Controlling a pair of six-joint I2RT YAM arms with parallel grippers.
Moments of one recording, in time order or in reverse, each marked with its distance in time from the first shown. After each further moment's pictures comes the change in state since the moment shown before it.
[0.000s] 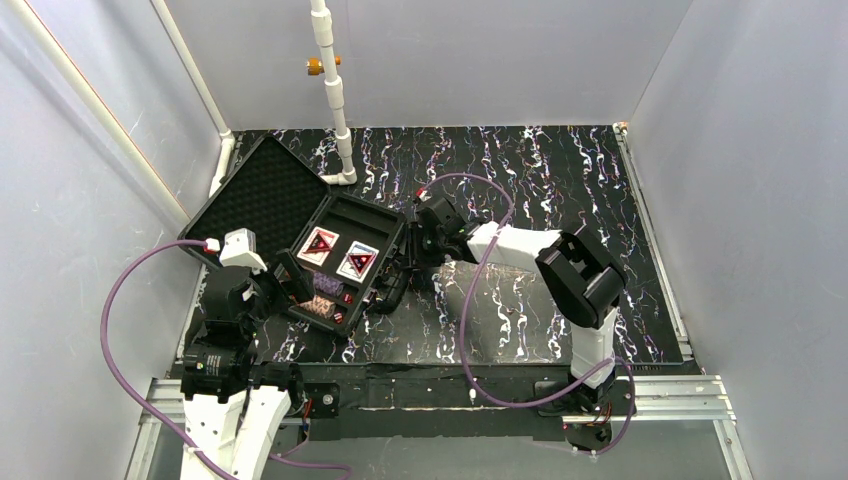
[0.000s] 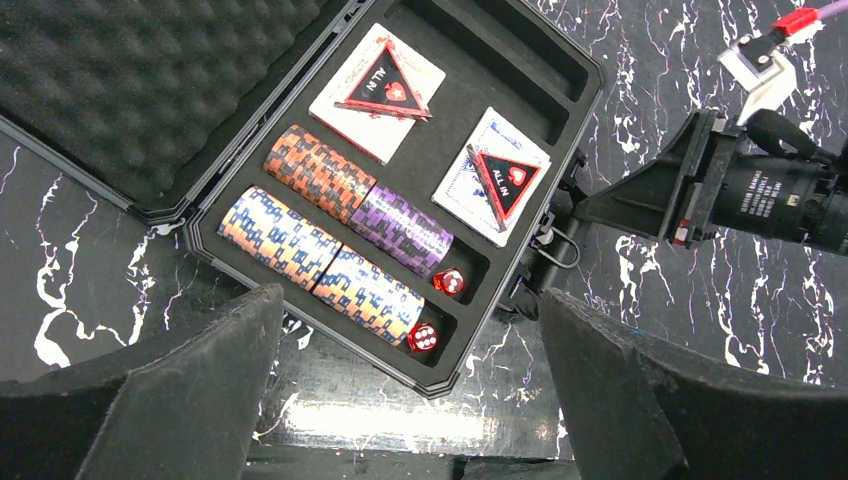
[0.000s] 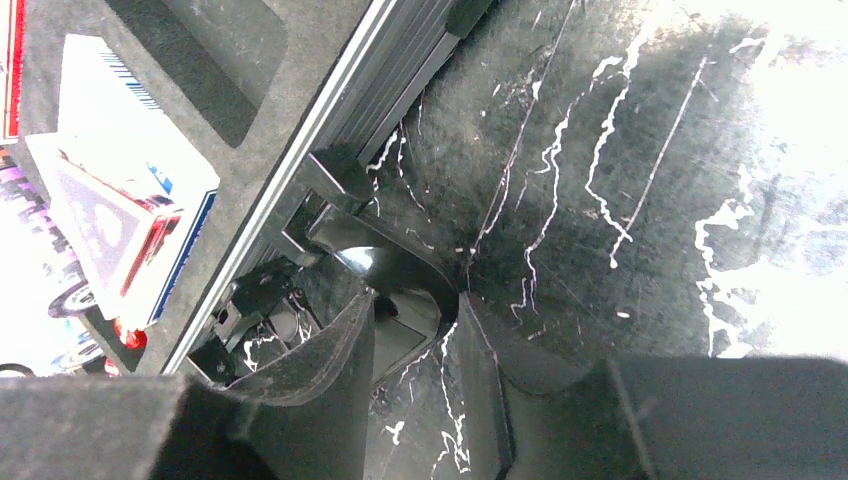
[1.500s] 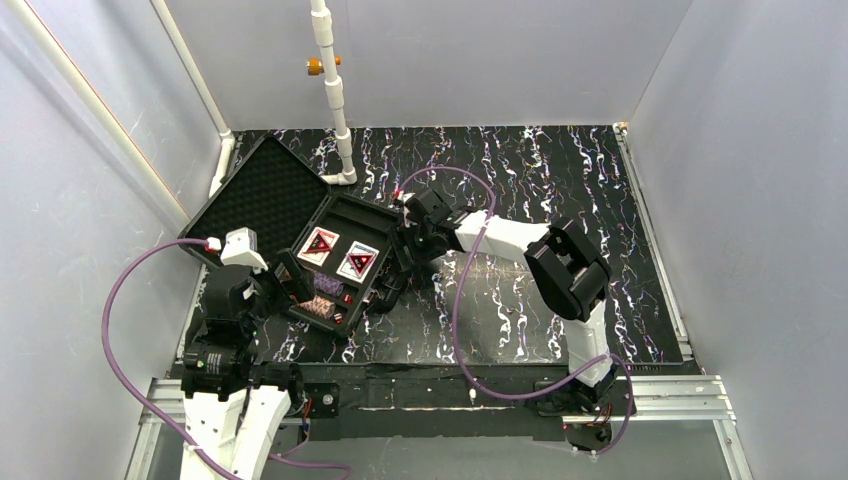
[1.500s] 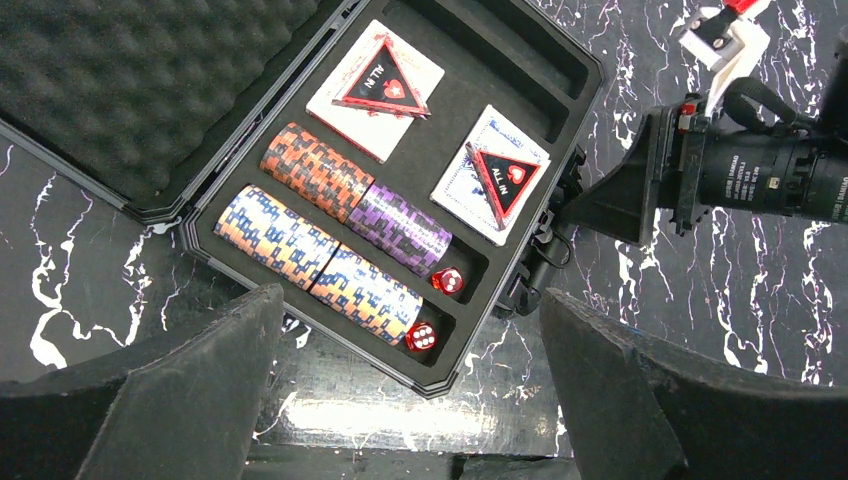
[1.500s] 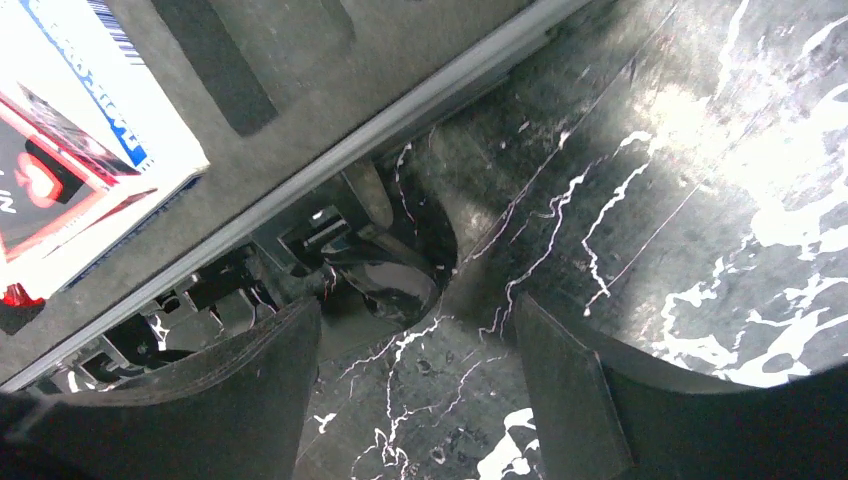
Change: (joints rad) left arm 0.000 0.008 0.000 0.000 0.007 0.000; right arm 0.005 0.069 0.160 -0.185 -0.032 -0.313
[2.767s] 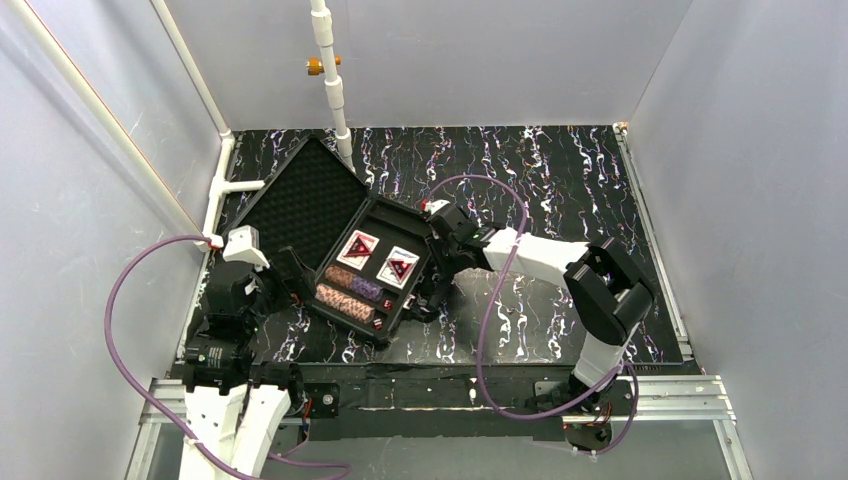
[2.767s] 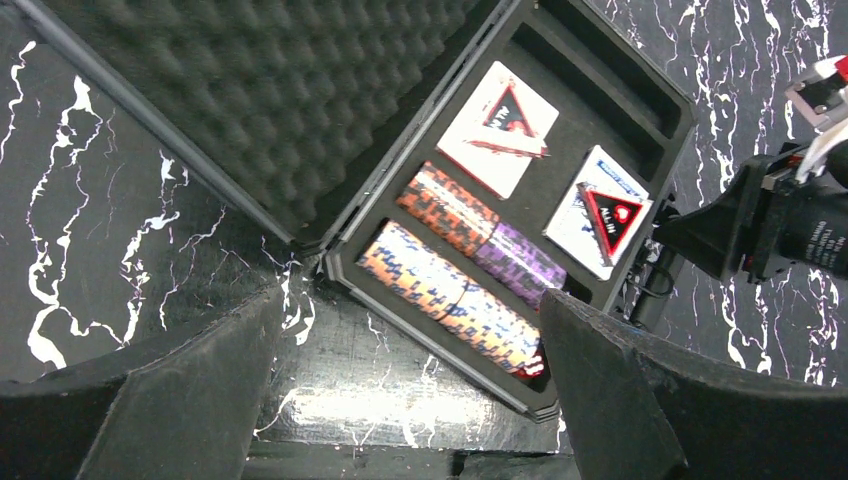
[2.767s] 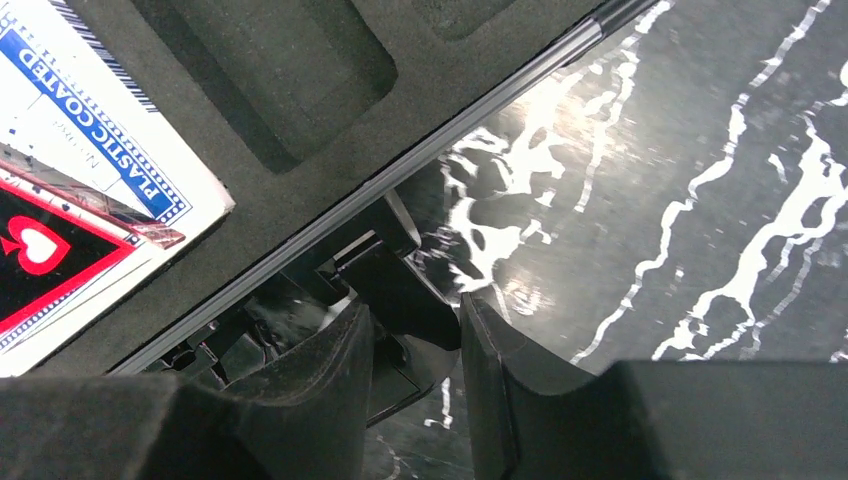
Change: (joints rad) left arm 0.000 0.023 0.000 0.002 0.003 0.001; right arm 0.019 -0.235 -0.261 -0.011 0.308 -0.061
